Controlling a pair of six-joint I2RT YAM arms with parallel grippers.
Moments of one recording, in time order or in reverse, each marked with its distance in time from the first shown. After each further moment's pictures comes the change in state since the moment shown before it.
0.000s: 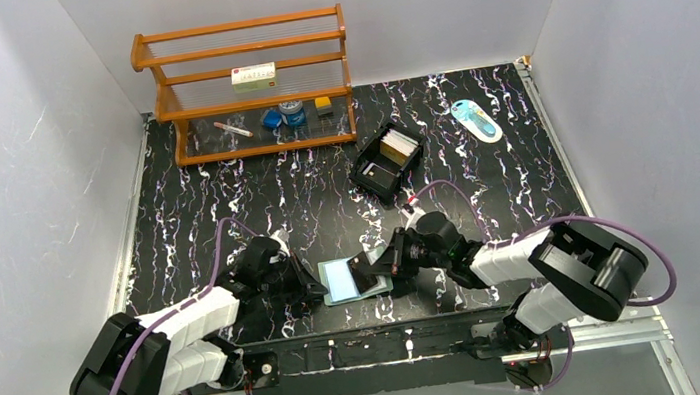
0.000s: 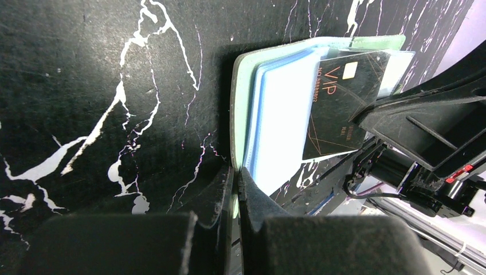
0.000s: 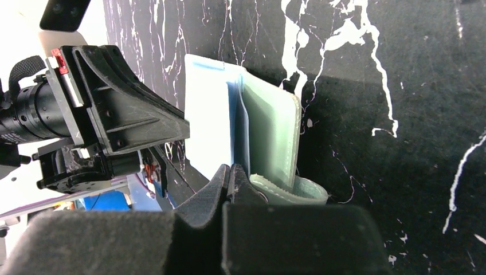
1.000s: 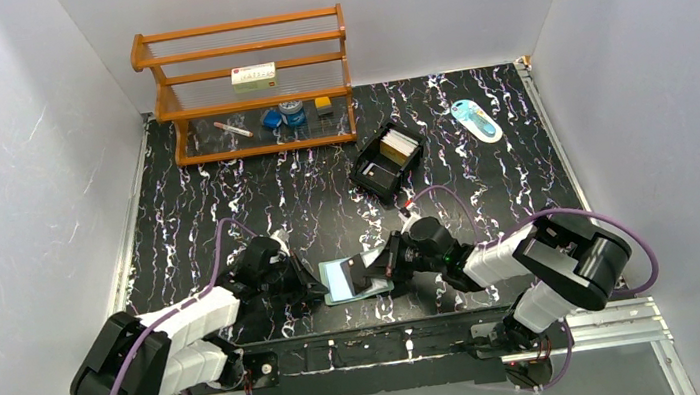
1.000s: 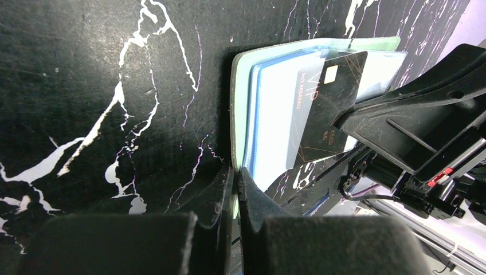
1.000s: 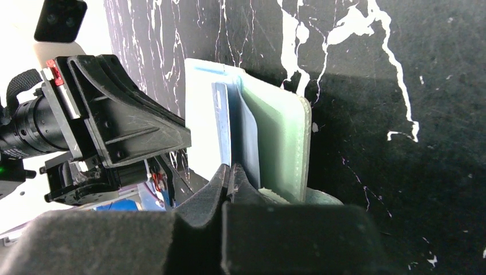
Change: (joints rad) left arm 0.000 0.005 -0.003 0.013 0.003 -0.020; right arm 0.046 0.091 0.001 0.095 0.045 0.085
